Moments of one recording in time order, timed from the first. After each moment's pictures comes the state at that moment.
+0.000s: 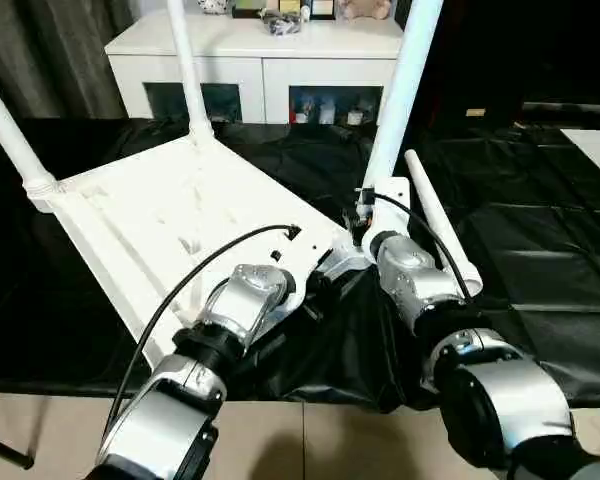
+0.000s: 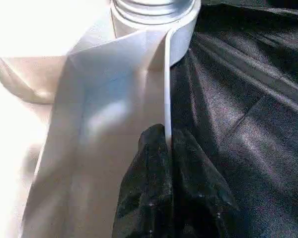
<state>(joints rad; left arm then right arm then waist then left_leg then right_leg) -0.75 0.04 -0.24 0.78 0.08 0.44 -0.52 -0.91 0.01 -0.12 1.16 0.09 -0.01 0.04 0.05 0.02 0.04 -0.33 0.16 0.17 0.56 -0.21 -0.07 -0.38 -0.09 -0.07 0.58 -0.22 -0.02</state>
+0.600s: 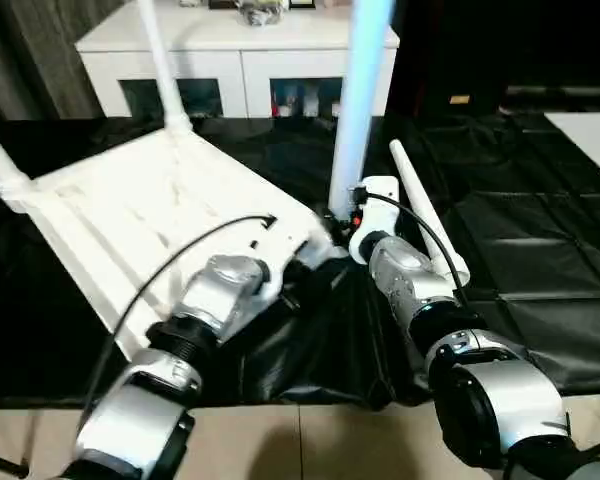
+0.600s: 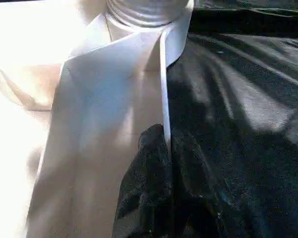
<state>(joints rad) -0.76 0.15 -0.21 0.78 0.07 0.37 -0.59 -0.91 0.02 -0.15 1.15 0.15 -0.04 0.32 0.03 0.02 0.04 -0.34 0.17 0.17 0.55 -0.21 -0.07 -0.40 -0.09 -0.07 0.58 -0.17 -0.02</state>
